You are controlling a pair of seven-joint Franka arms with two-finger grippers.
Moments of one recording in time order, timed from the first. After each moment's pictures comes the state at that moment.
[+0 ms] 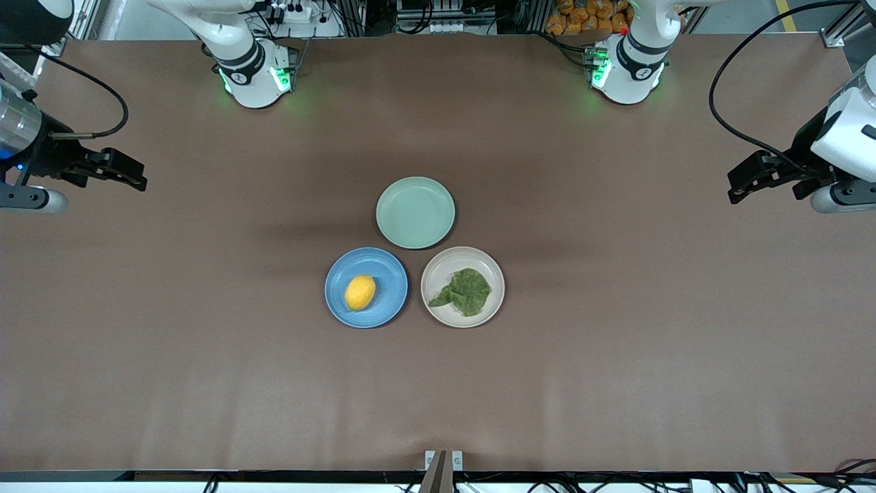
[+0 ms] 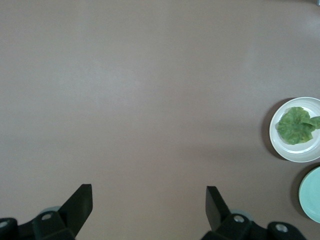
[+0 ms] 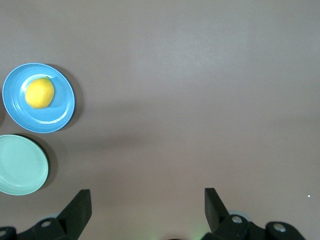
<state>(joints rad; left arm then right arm) -0.04 0.07 -0.10 -1.47 0.03 1.59 -0.19 -0.07 0.05 0.13 -1.52 -0.02 1.47 0.13</state>
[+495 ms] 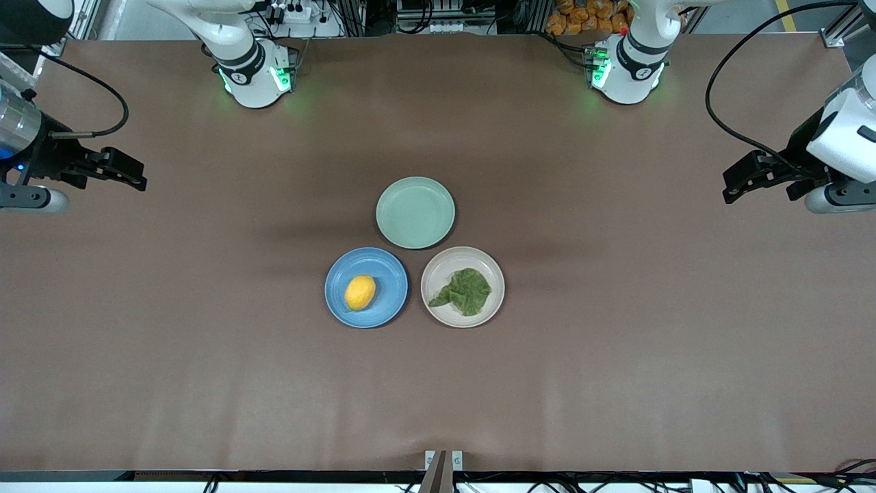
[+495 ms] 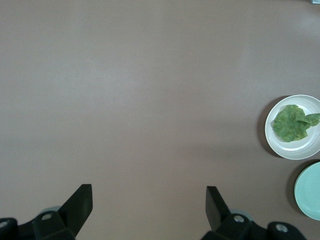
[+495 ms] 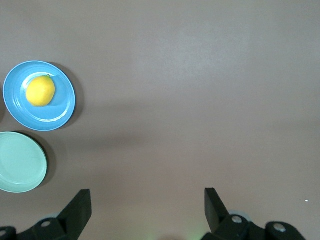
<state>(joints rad) -0.04 0.07 -0.11 -1.47 0.02 1.59 -0.18 -0.07 0.05 0.13 -1.53 -0.02 1.48 0.11</state>
